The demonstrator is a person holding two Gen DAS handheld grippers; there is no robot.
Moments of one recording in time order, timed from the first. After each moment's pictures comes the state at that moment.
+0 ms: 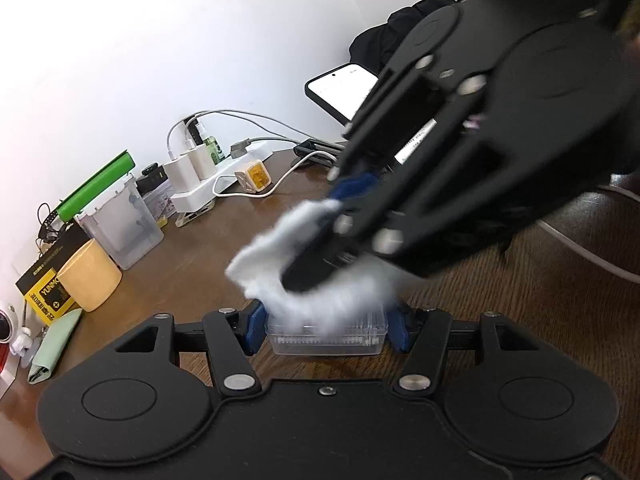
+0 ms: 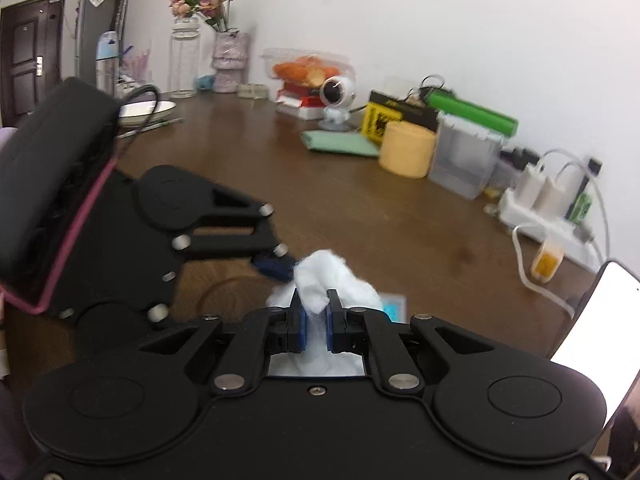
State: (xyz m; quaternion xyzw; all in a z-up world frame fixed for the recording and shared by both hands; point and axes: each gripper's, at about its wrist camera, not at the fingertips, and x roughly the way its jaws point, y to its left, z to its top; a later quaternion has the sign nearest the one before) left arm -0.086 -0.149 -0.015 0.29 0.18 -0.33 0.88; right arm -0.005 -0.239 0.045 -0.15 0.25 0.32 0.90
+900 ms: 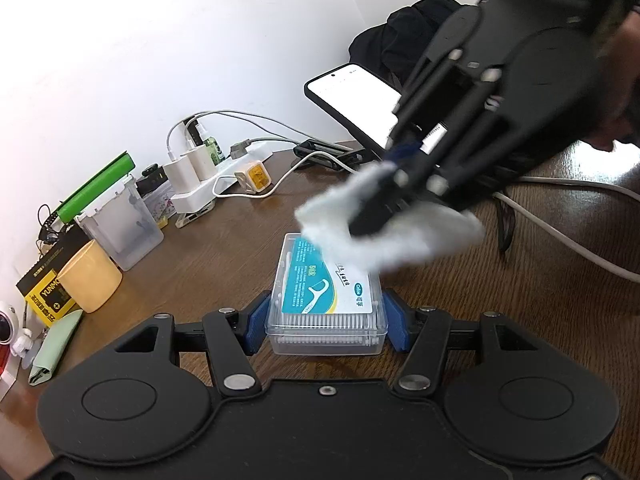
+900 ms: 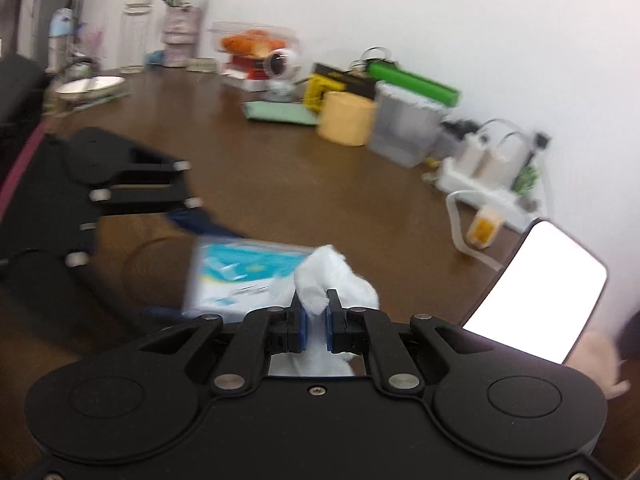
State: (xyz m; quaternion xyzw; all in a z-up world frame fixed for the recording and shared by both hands) left arm -0.084 -0.148 -0.014 0.29 0.18 -0.33 0.88; right arm -0.005 -0.270 0.042 -0.17 0.28 0.28 0.90
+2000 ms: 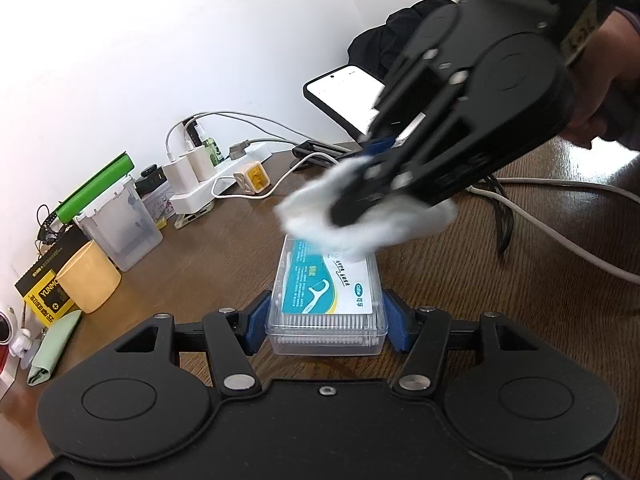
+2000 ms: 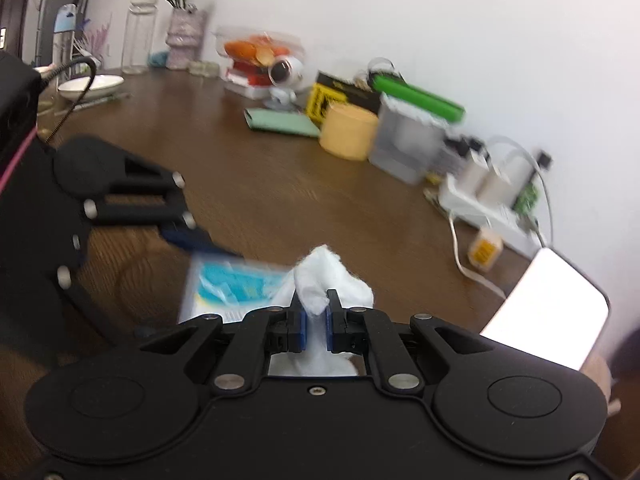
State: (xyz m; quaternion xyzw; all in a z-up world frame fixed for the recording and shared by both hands) left arm -0.080 -0.149 -0.014 0.29 0.18 -0.34 0.88; right arm 0.006 -0.269 0.043 -0.19 0.27 0.26 0.91
